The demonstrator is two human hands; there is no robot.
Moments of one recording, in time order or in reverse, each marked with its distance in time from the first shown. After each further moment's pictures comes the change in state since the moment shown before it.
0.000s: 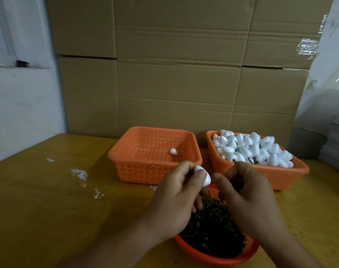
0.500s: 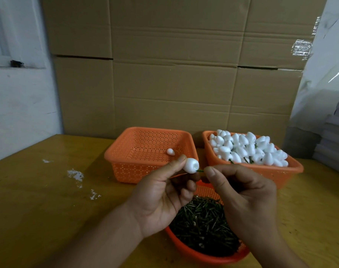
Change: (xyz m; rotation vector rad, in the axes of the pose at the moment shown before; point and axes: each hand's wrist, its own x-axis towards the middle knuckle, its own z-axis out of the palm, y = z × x) left_hand 0.013 0.014 -0.016 -0.969 -0.016 -0.501; right_hand -0.008 -0.014 0.011 0.474 0.168 -0.269
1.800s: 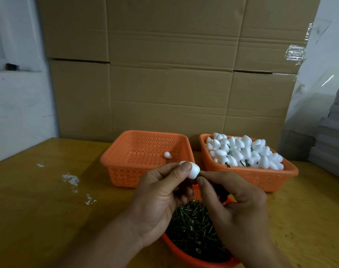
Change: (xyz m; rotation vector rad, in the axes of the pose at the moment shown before) left_hand -0.003 -0.009 0.006 0.293 0.006 0.291; right_hand -0.006 0.004 -0.001 -0.350 -0.037 -0.183
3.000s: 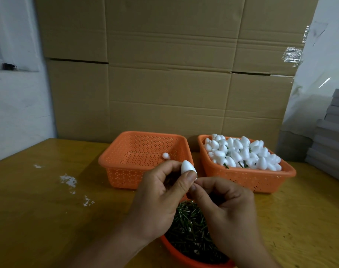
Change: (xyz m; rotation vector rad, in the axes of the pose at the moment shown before) left_hand 0.000 -0.006 -0.006 0.556 -0.015 0.414; right_hand -0.003 -0.011 0.010 0.365 -0.076 0.327
